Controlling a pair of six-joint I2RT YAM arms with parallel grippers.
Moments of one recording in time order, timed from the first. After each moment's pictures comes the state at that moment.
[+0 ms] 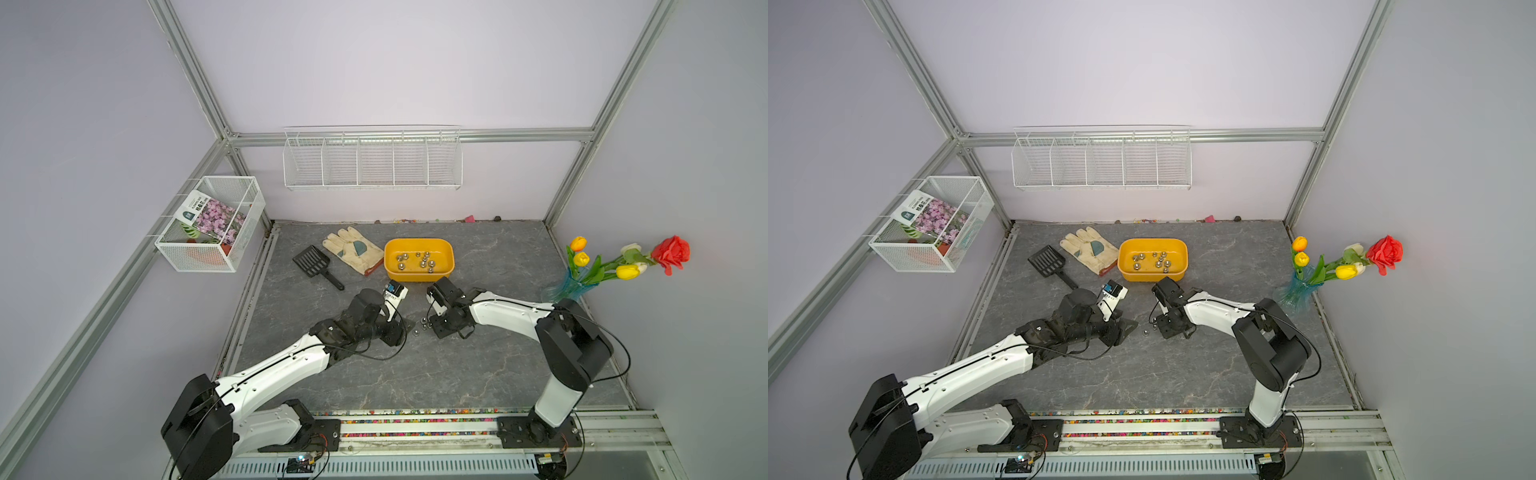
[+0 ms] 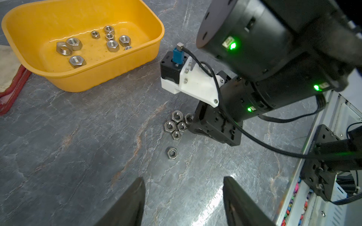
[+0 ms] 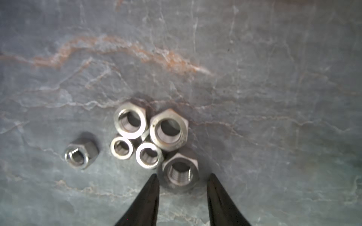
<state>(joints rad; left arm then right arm) -0.83 1.17 0.72 -0.17 0.15 -0.20 0.68 1.77 1.05 -0.58 0.01 0.24</state>
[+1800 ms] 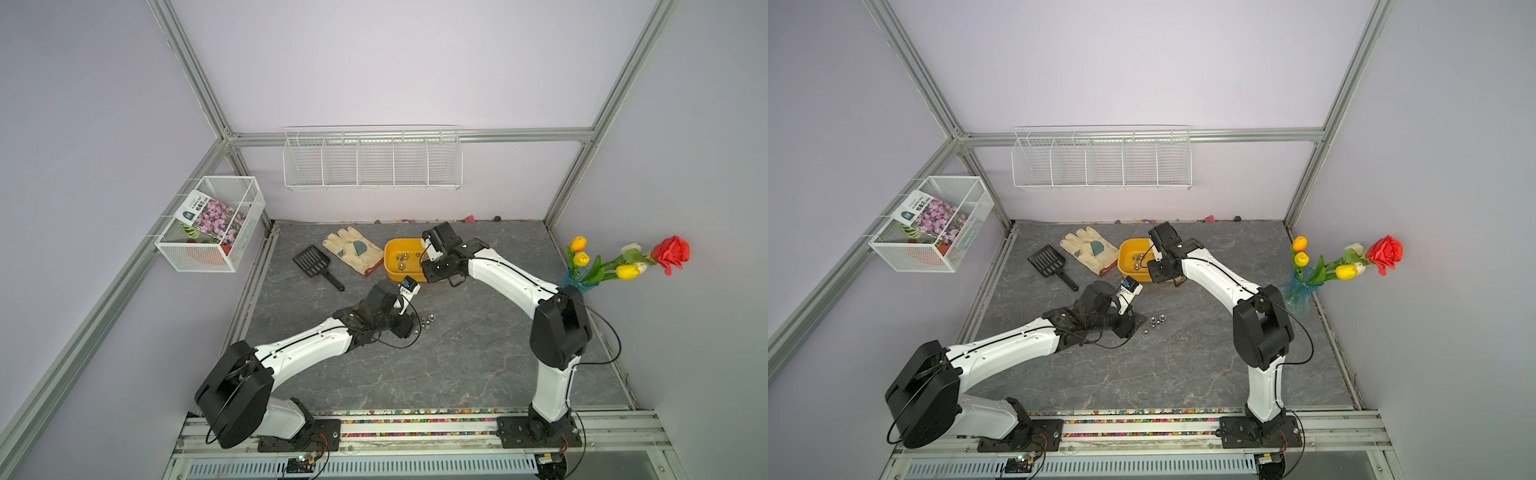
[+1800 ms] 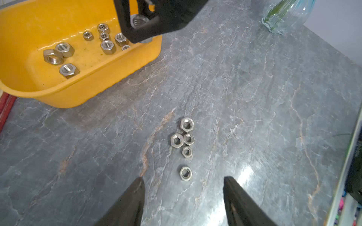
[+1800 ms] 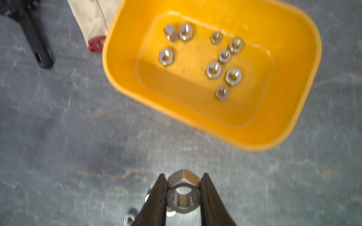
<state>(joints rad) -0.83 1.44 0.86 -0.12 0.11 -0.09 0.55 1.96 1.70 -0.80 0.01 0.17</state>
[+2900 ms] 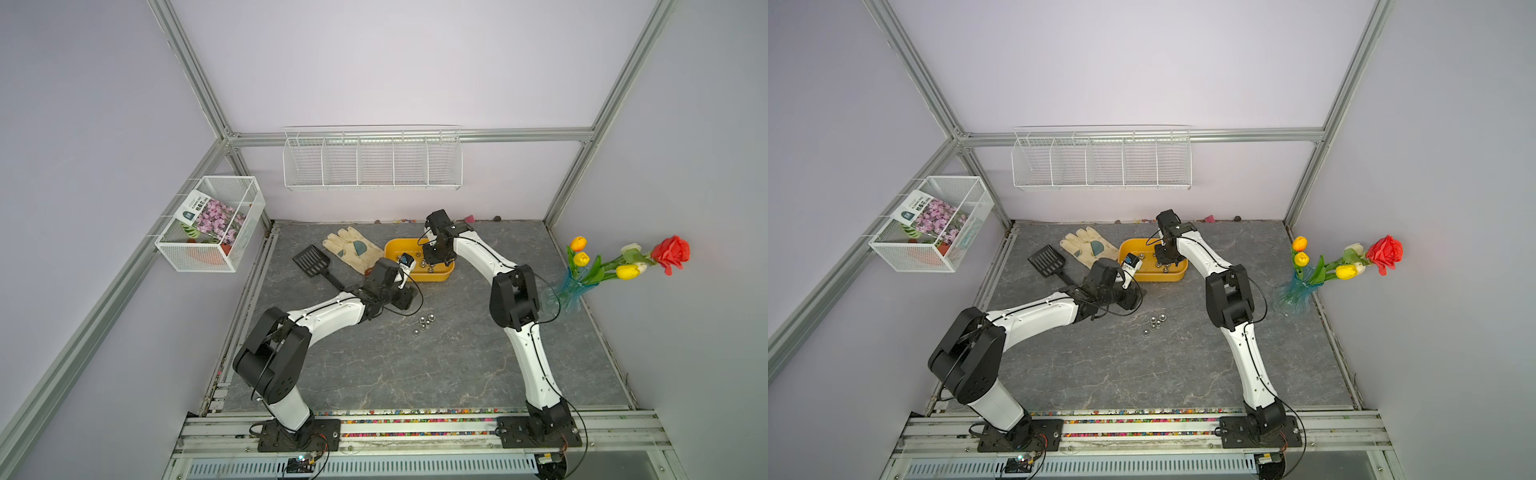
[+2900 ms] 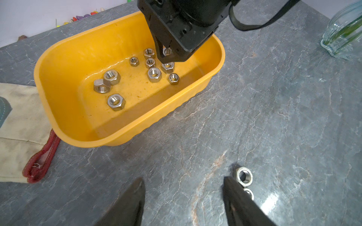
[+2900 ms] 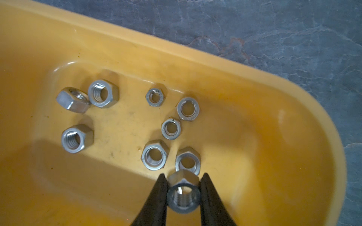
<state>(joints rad) -0.69 1.68 1.02 -0.02 0.10 -0.02 0.42 2.46 2.23 -0.91 0.01 0.13</state>
